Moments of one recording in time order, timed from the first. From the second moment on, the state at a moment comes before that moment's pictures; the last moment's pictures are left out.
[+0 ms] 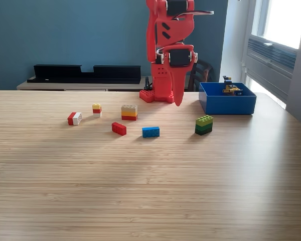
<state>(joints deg) -7.2 104.0 105.5 62.1 7.4</state>
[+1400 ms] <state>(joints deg) -22.4 103.5 109.0 65.7 -12.9</state>
